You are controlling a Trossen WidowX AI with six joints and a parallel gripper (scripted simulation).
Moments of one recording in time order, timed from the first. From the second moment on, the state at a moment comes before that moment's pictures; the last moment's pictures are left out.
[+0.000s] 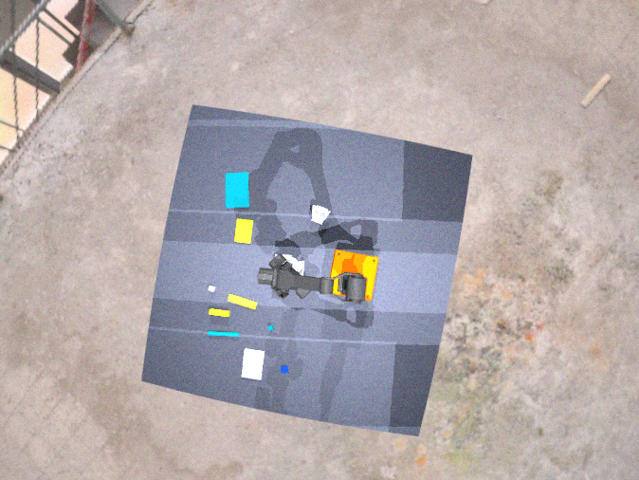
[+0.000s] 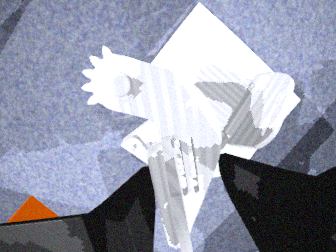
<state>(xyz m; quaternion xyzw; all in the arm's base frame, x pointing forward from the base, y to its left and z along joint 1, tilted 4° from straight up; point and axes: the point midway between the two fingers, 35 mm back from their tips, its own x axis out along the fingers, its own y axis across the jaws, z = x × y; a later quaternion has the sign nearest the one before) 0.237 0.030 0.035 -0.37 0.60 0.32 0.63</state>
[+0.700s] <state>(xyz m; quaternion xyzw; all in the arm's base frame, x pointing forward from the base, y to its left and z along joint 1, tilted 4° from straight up) 0.243 0.035 0.035 -0.51 0.51 0.46 0.52</state>
